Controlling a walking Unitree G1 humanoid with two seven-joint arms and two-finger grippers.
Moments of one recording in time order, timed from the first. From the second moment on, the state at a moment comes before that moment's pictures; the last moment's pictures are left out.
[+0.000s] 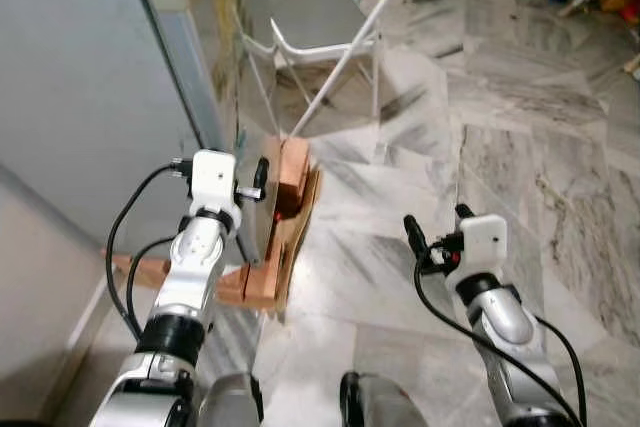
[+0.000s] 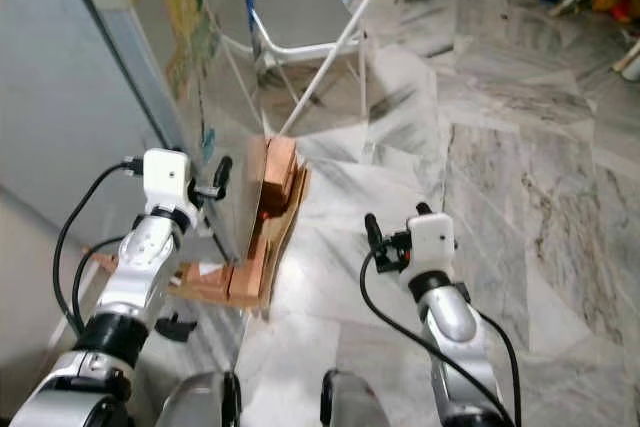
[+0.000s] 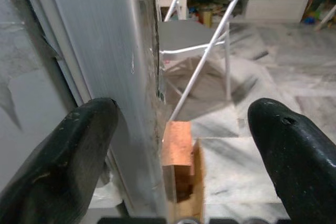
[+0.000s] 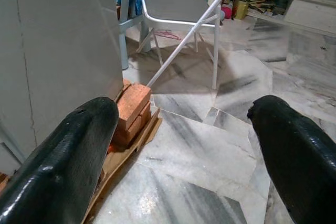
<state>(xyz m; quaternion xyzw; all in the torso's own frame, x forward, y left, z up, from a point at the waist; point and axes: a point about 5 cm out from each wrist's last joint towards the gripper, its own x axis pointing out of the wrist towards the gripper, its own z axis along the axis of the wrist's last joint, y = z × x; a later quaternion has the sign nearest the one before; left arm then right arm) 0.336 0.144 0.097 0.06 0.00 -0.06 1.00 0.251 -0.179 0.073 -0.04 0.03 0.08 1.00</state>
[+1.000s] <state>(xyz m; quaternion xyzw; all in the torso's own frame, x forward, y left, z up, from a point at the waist) 0.363 0.135 0.113 0.07 -0.01 -0.10 0.99 0.240 -0.177 0.052 -0.02 0.13 0.13 0.98</state>
